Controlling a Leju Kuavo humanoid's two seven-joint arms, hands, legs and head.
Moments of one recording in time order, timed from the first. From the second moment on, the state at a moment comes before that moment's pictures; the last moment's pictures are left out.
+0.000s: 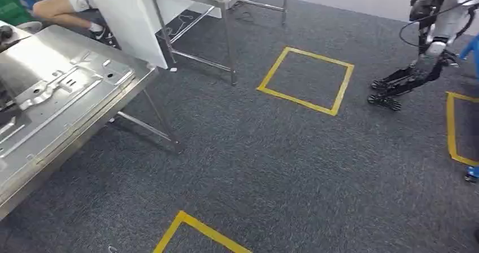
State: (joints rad) left arm -0.12 -0.06 -1.04 -0.23 0.68 0.23 0.00; right arm -0.08 -0.10 0.23 -0.27 -0.57 -0.38 0.08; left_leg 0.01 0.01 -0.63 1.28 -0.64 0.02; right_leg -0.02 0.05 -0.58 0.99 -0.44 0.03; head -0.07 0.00
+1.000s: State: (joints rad) left arm -0.16 0.09 -1.06 -0.23 0.59 0.31 0.03; right arm -0.08 0.04 0.42 -0.24 -0.50 -0.36 0.09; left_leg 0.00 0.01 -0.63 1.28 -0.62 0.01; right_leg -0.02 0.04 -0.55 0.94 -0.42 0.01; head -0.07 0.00
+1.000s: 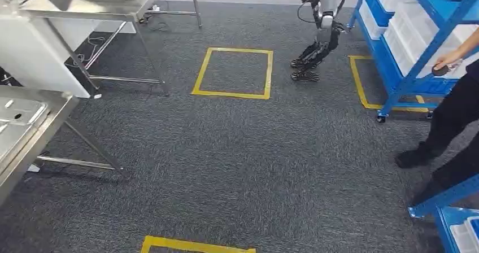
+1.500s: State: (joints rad) left arm -0.17 0.10 -1.10 -0.24 0.54 0.29 0.05; right arm -0.08 0.06 0.48 -0.23 -0.48 -0.37 0.06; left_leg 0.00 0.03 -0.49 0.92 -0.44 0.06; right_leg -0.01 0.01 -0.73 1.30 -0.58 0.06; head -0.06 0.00
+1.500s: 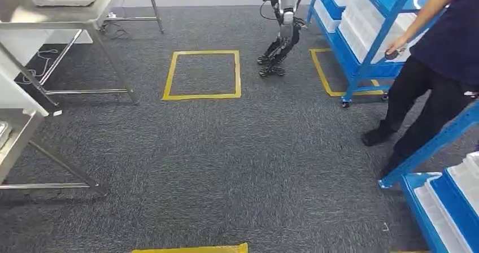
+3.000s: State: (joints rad) left arm -0.16 0.08 -1.16 -0.25 0.47 0.24 0.08; right arm -0.09 0.06 0.56 -0.23 -0.46 -0.39 0.06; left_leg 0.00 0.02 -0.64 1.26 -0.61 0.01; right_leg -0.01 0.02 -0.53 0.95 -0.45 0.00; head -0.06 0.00
